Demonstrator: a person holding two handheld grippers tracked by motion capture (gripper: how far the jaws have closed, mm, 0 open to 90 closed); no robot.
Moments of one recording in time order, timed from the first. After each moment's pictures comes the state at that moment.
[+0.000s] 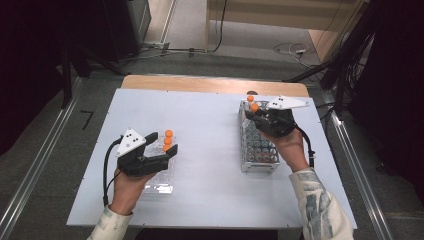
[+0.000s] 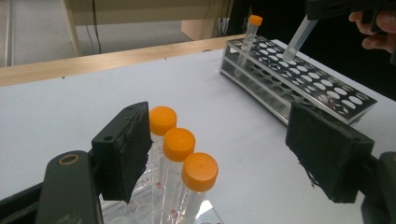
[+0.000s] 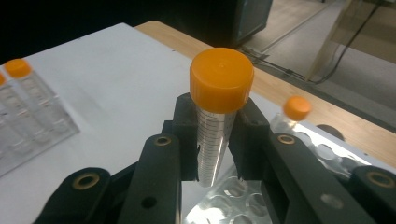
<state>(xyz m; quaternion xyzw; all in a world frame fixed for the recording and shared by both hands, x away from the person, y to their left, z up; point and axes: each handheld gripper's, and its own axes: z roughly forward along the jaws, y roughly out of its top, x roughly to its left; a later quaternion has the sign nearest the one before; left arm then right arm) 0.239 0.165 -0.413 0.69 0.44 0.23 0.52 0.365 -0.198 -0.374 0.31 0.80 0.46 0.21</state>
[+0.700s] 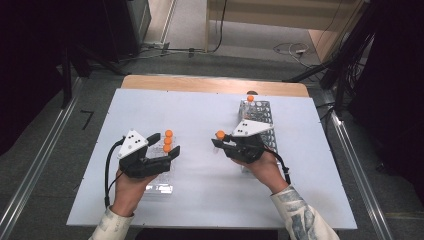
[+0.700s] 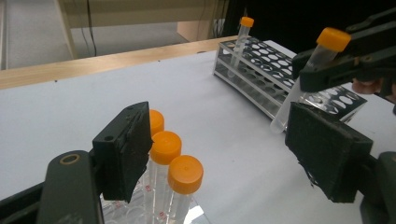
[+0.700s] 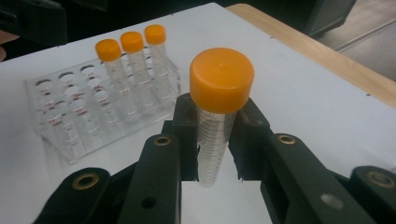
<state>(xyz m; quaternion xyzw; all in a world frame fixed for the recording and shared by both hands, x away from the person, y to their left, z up) 0.235 0.158 -0.410 0.70 0.43 0.23 0.52 0.313 -0.131 -0.401 0.22 0.85 0.46 0.14</state>
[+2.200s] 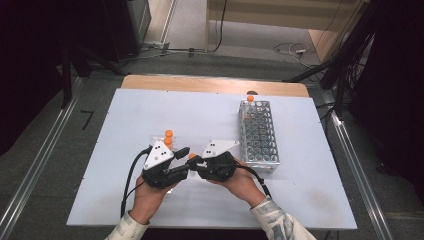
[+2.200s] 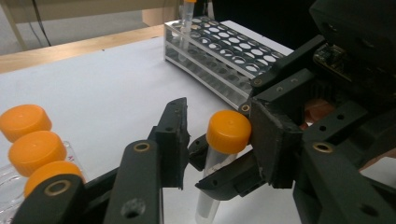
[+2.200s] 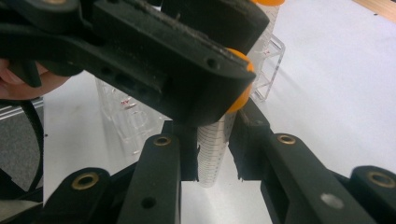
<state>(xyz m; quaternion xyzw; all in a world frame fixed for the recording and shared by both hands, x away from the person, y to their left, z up) 0.228 0.113 -0.427 0.74 0.38 0.19 0.52 0.284 -0.074 -0.438 0.16 0.88 0.44 0.07</state>
